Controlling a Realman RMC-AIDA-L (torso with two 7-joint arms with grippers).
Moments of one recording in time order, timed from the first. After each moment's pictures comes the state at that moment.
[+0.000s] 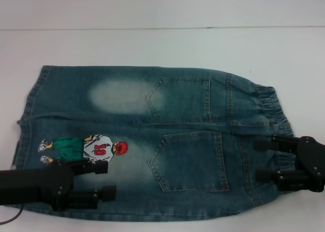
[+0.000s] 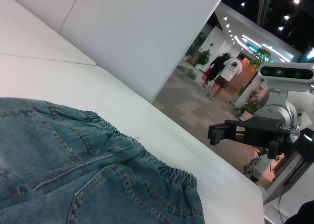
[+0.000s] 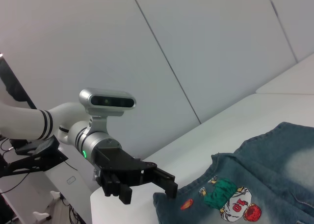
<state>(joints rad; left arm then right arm) -0.45 -2.08 0.37 0.63 2.35 1.93 -1.46 0.45 2.04 -0.38 -0.60 -2.24 -1.96 1.38</state>
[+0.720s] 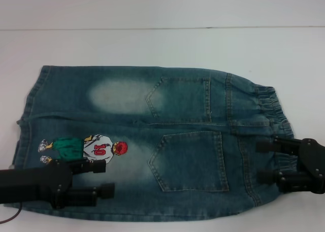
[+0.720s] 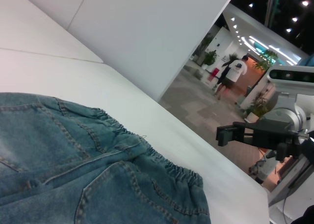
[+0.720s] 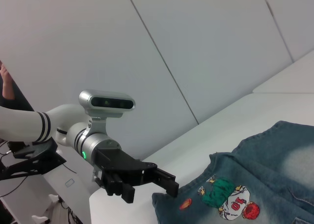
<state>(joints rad) -0.44 -2.08 0.37 0.63 2.35 1.91 -1.48 0.43 2.04 -0.37 -0.60 -2.24 -1.96 1.39</state>
